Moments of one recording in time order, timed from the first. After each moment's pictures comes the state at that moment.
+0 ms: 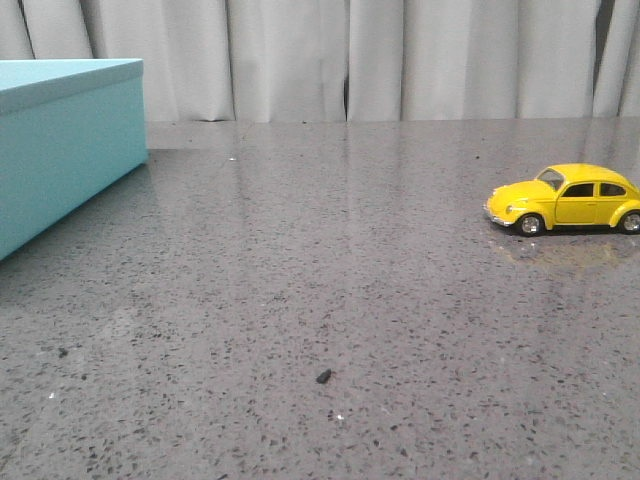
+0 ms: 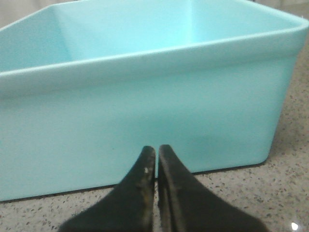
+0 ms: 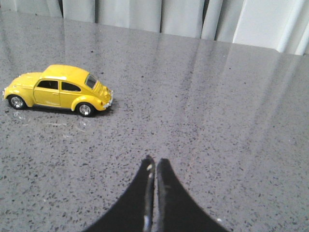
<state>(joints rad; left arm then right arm) -0.17 -0.01 0.00 0.07 0.24 0.08 -0.07 -0.01 0.01 0.00 0.23 -0.14</state>
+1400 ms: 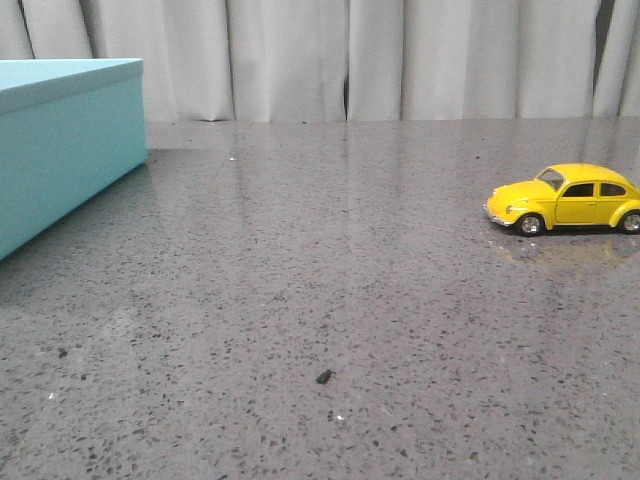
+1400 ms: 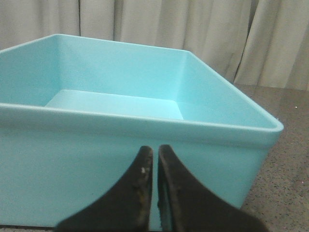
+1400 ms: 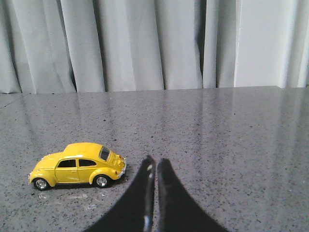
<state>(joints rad) -0.17 -0.01 0.00 -0.20 0.09 0.08 -0.07 -0.01 0.01 0.18 0.03 -0.14</state>
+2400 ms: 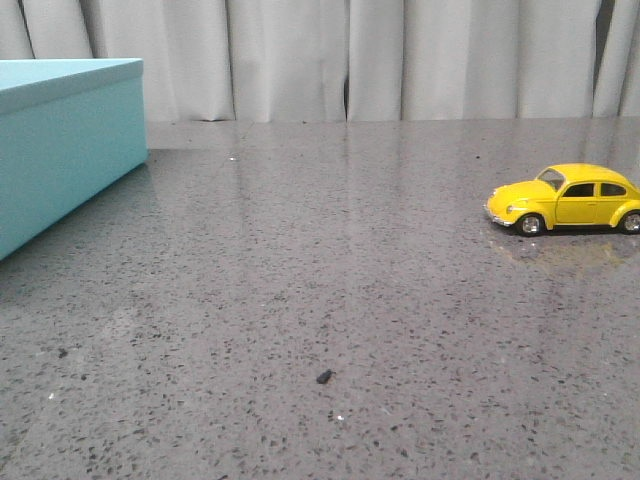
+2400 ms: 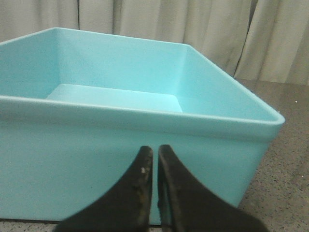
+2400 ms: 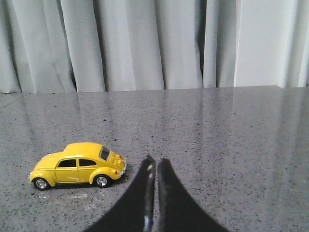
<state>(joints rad) -0.17 -0.01 0.00 -0.20 0.10 0.08 -0.07 -0.01 0.01 0.18 0.03 -0.14</state>
